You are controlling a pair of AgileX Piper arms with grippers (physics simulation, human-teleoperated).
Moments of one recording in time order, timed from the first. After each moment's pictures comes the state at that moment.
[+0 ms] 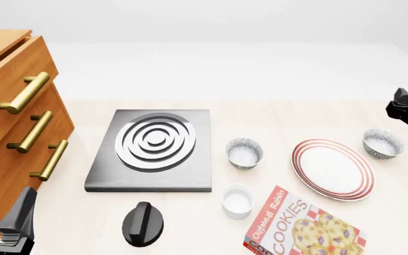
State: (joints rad) left arm 0.00 0.01 0.00 0.00 0.00; right arm -0.36 1.41 -0.65 -0.60 0.07
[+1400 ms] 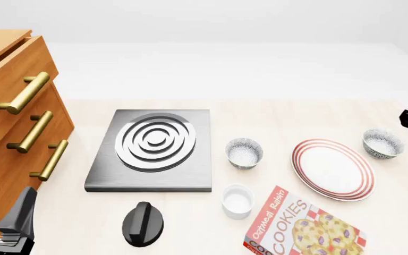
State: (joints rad) left arm 0.00 0.01 0.00 0.00 0.00; right arm -0.46 1.53 -0.67 -0.63 0.10
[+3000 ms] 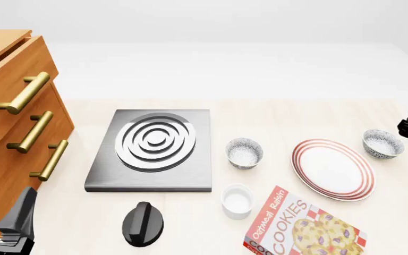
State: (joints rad) left arm 0.00 0.01 0.00 0.00 0.00; right arm -0.51 1.69 -0.72 -0.67 0.13
